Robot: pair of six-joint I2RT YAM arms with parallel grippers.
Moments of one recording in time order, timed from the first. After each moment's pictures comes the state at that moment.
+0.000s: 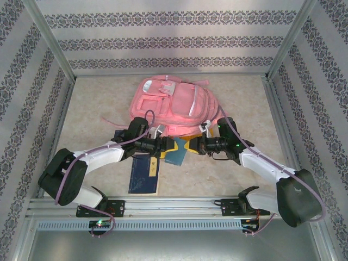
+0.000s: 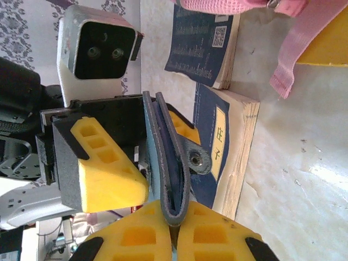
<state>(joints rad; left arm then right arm) -0.55 1.45 0.69 0.15 0.89 -1.09 0.40 1.20 0.57 -0.02 -0.94 0.94</state>
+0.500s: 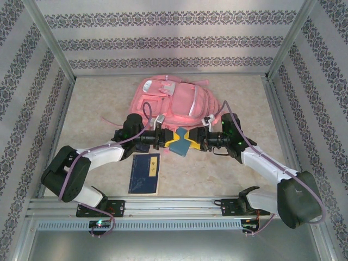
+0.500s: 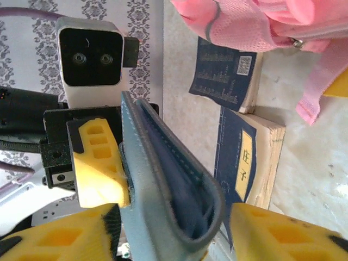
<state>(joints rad) -0.52 1.49 0.66 0.60 0.94 -1.34 0.37 1.19 0.60 0.09 -0.96 1.06</state>
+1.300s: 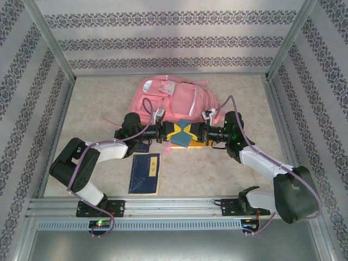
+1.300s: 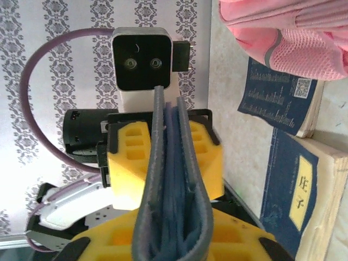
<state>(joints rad) -0.50 1.60 0.68 0.92 0.95 -1.50 0.34 1.24 0.57 0.44 -0.99 1.33</state>
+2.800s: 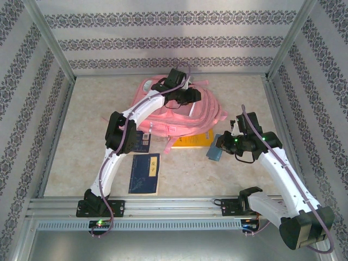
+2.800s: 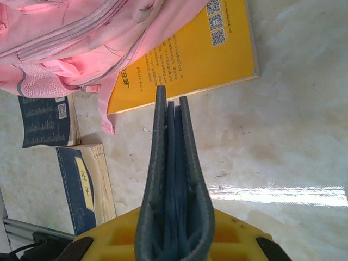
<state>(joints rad) -0.53 2.41 2.22 -0.53 0.53 -0.68 0.24 0.98 0.90 -0.97 -0.36 0.65</state>
